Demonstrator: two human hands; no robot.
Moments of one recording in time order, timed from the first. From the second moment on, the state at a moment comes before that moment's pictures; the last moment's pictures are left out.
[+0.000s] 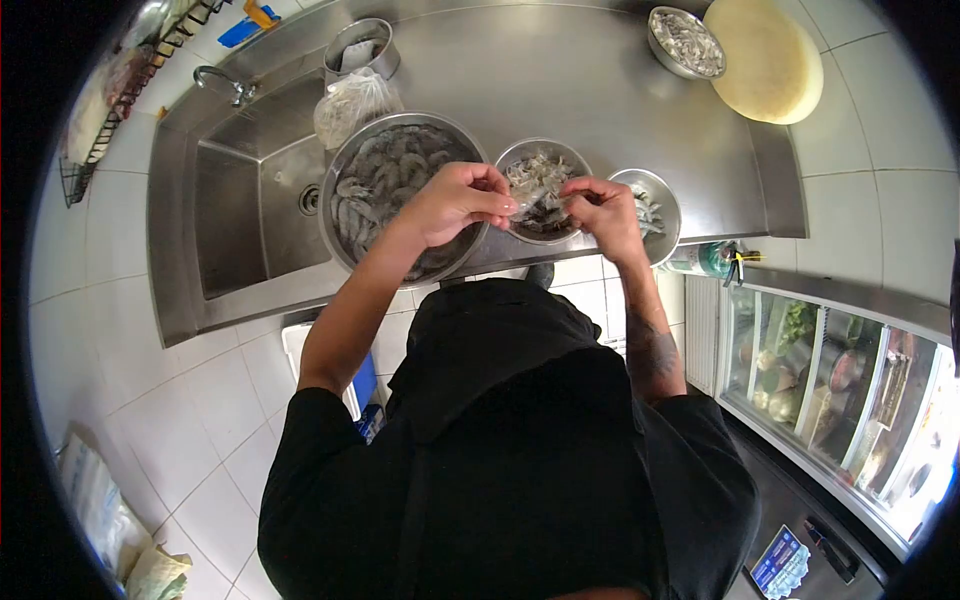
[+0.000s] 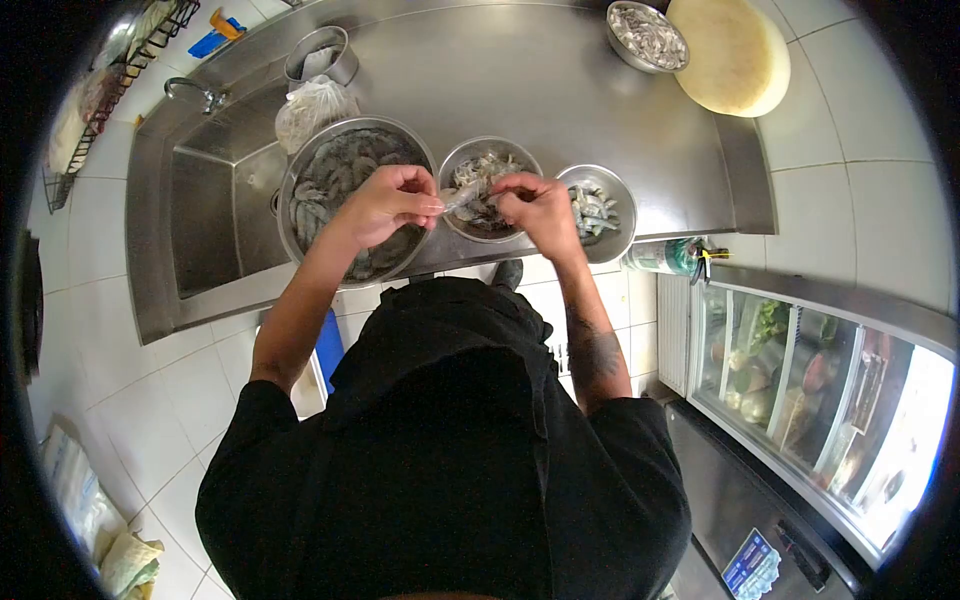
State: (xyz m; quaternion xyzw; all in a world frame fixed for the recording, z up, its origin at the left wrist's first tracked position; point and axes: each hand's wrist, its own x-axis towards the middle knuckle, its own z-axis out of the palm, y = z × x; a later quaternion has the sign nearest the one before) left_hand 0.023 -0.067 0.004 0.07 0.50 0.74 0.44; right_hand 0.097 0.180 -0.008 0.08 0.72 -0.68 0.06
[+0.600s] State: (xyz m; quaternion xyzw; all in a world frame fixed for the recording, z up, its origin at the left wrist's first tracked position) left_hand 0.038 -0.023 -0.001 0.43 0.78 0.45 0.07; right_hand 0.085 0.172 -0.013 0.10 0.59 -0.78 0.17
